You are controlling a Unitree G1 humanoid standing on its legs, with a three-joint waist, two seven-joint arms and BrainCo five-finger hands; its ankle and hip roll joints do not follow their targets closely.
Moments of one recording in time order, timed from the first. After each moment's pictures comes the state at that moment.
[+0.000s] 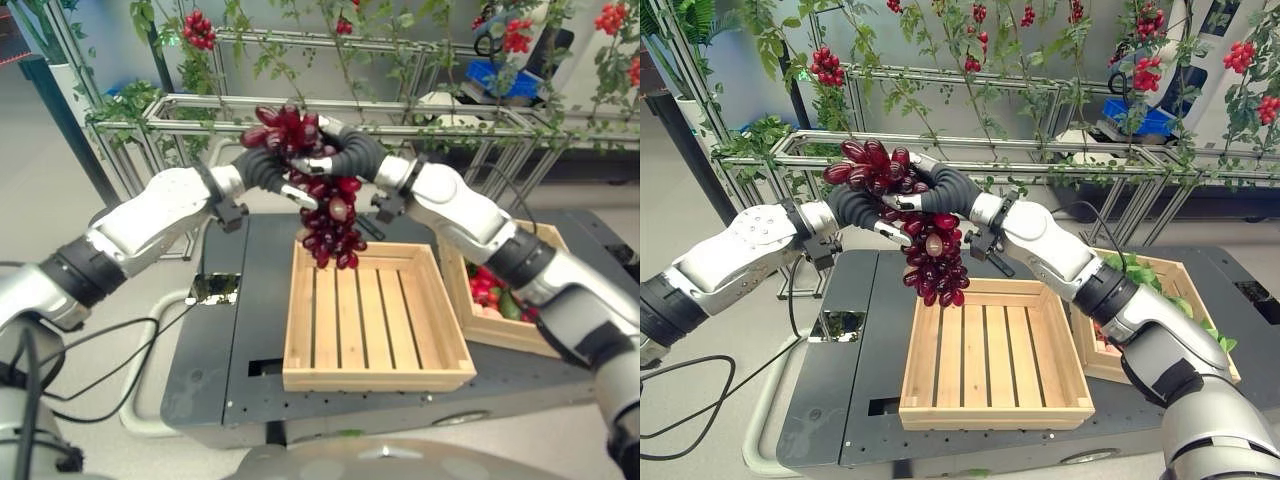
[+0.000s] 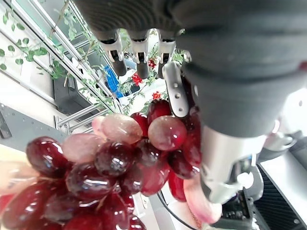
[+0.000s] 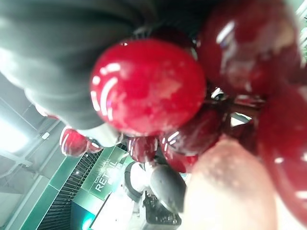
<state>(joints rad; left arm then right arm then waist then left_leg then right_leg) -0.93 1.08 -0.88 0.06 -0.90 -0.11 -0.31 -1.02 -0.58 0.80 0.21 0.77 -0.16 0.25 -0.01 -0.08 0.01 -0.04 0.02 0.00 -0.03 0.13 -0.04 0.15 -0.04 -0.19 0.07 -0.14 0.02</state>
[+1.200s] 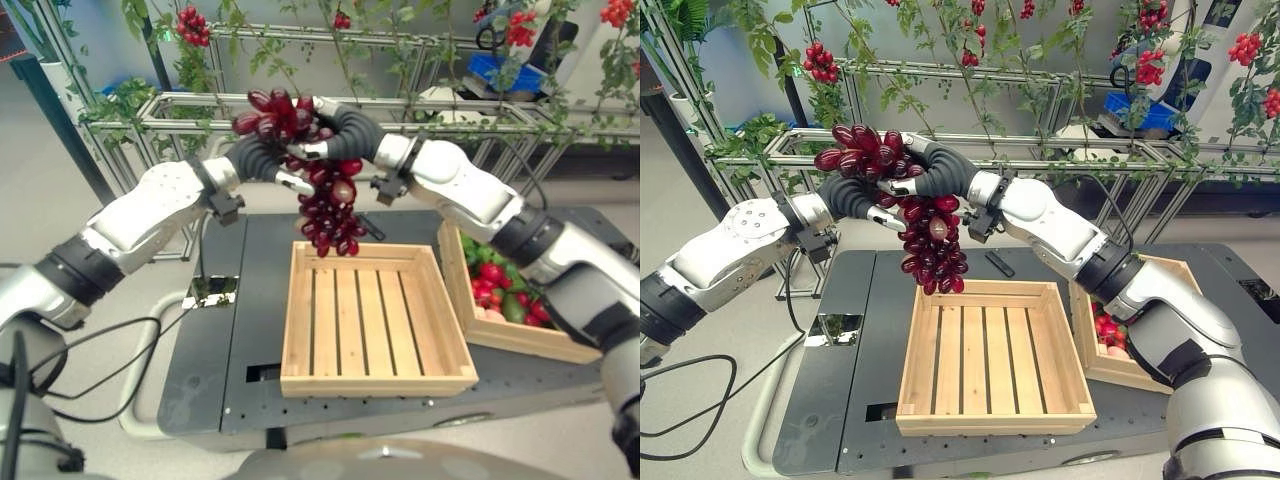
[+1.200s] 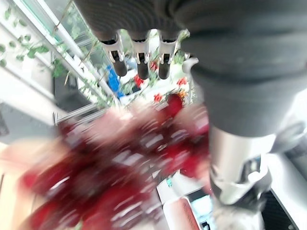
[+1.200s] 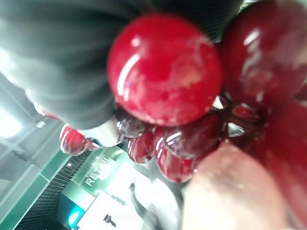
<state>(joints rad) -0.79 1.10 -0.81 -0.01 -0.86 -0.11 -0.37 -1.11 -0.72 0.81 0.15 0.78 -0.20 0.23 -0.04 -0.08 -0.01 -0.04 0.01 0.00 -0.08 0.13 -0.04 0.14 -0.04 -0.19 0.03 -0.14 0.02</state>
